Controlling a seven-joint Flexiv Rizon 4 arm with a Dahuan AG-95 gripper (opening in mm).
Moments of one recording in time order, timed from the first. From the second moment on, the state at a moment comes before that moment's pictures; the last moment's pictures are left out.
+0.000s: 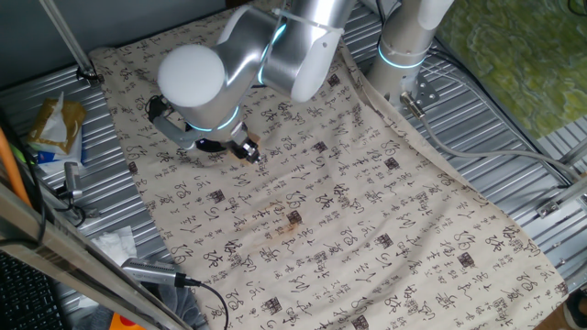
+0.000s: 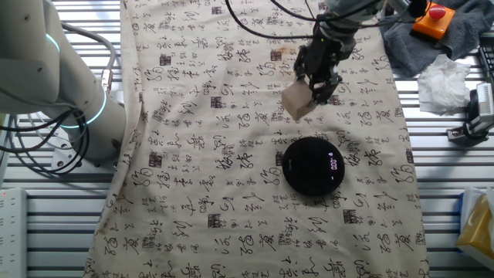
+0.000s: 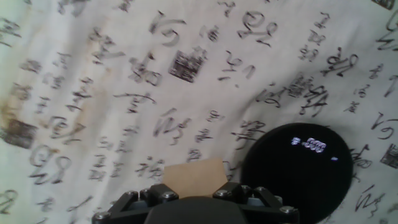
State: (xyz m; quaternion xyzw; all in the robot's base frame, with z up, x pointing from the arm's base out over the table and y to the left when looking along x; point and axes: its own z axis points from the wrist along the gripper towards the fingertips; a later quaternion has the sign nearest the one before) arm 0.497 0.031 0.093 0.22 -0.97 0.07 0.11
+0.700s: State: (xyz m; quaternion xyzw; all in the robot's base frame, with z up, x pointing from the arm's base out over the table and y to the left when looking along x) arm 0.513 -0.013 0.097 0.26 -0.96 0.06 0.11
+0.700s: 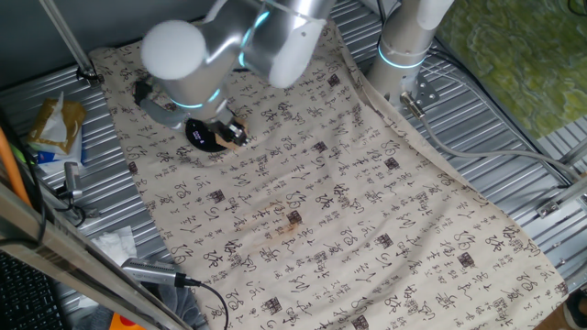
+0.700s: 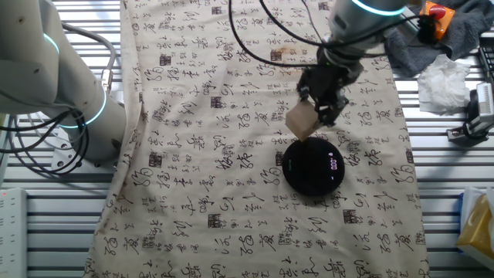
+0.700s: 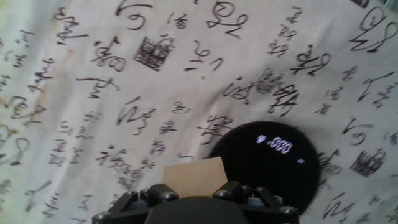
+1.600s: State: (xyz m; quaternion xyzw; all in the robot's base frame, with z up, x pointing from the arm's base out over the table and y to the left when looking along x) arm 0.537 -0.052 0.091 0.31 -0.94 0.06 0.12
